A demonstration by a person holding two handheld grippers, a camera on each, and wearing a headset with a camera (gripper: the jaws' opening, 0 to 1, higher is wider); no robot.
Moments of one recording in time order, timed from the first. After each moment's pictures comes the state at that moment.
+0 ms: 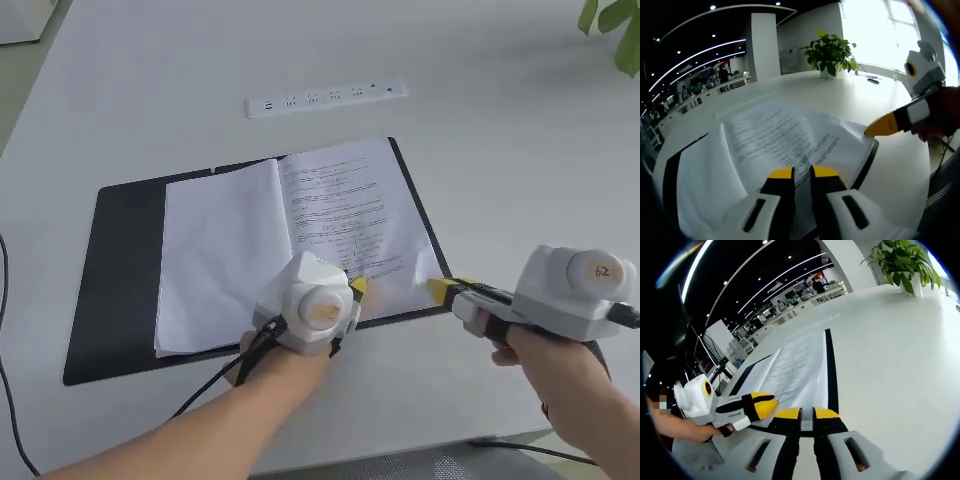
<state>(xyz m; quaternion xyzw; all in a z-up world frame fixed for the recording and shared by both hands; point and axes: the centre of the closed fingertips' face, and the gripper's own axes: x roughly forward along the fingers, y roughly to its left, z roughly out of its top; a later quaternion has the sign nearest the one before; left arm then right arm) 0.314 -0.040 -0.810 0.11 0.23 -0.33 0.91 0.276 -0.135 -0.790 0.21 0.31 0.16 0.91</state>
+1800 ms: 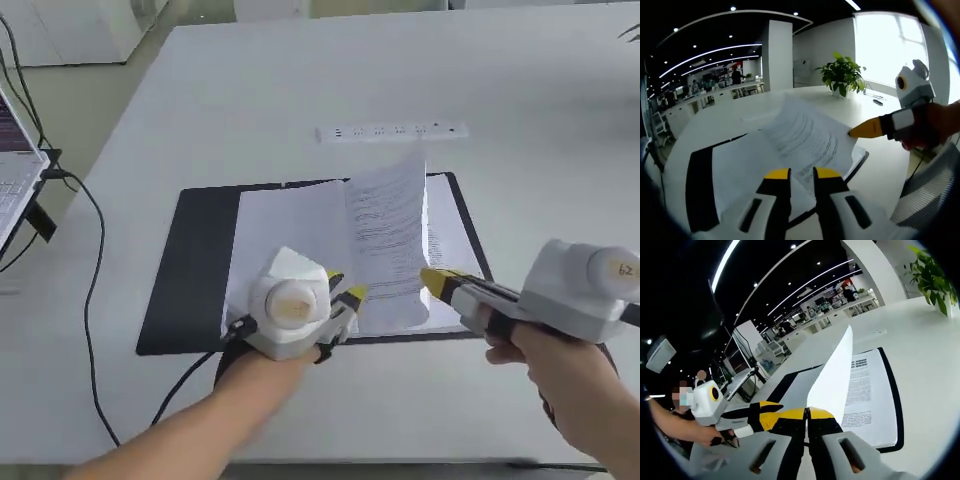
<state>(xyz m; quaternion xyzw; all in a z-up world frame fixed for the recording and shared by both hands) 0.282 0.054 -0.728 0.05 0.21 -0.29 0.93 0.268 -0.021 -0.703 0.20 0.25 0.29 0.90</state>
